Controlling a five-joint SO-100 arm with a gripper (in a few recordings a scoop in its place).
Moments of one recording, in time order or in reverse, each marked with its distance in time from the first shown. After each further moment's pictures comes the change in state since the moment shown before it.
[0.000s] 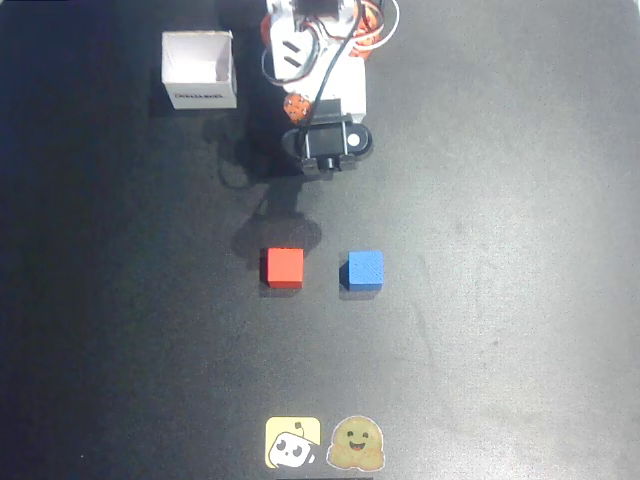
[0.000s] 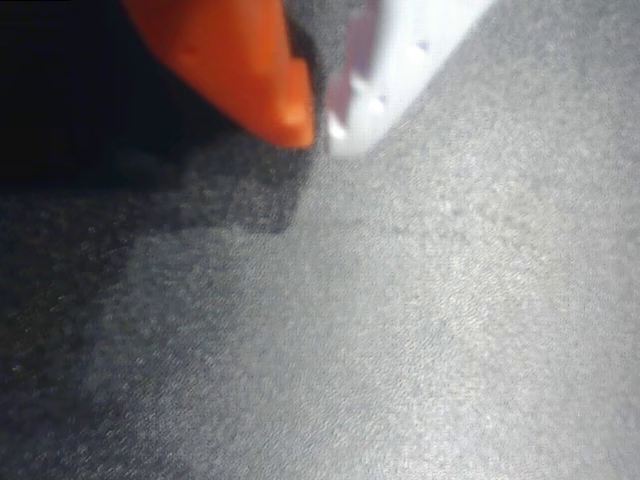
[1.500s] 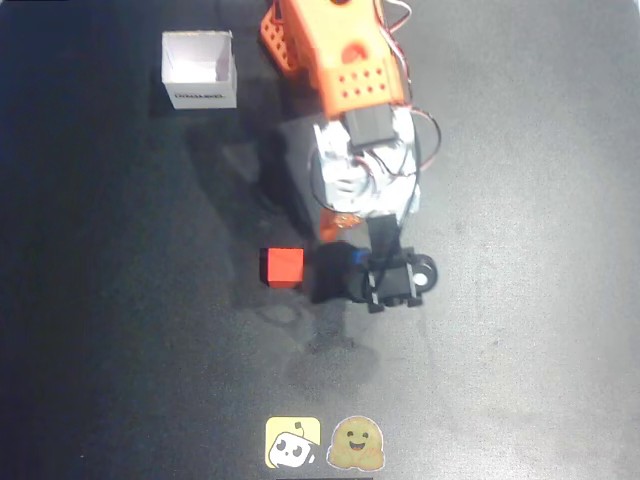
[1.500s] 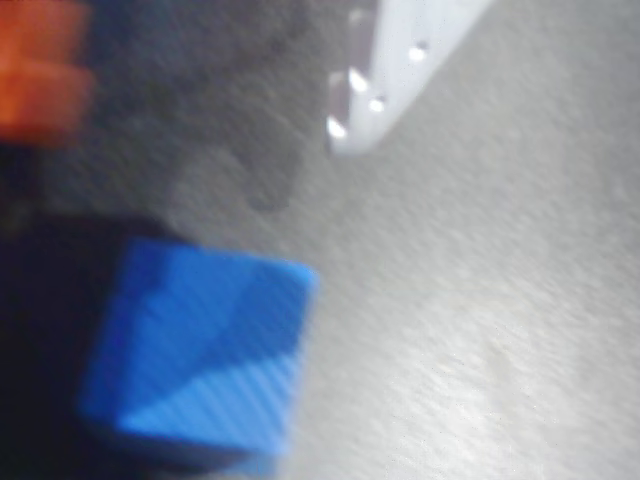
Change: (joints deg) arm -11.7 -84.6 -58.6 -9.6 4.6
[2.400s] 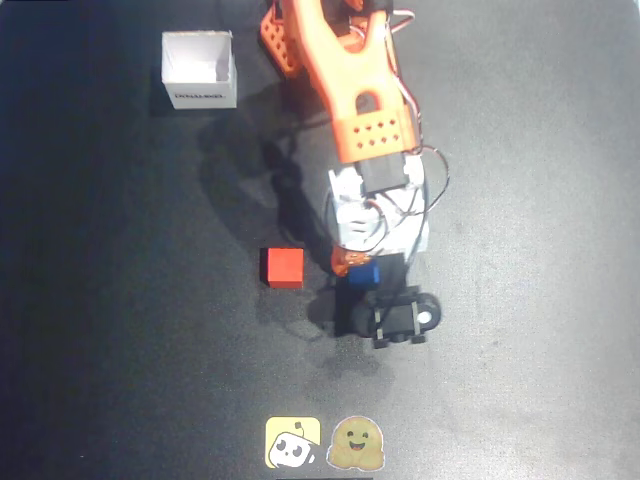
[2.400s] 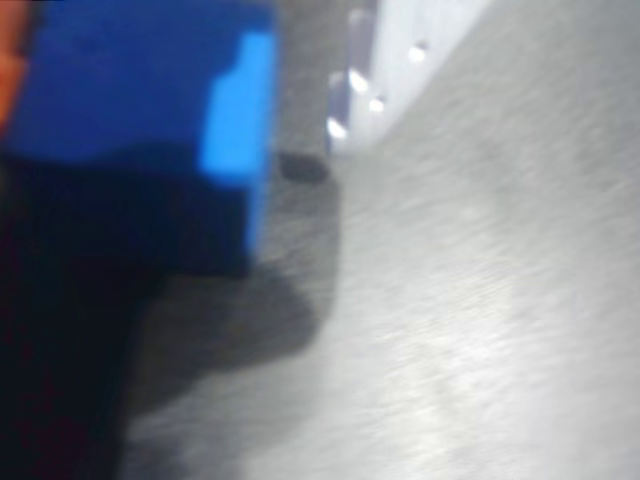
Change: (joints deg) arm 0.3 -13.5 -2.7 -12.5 3.9
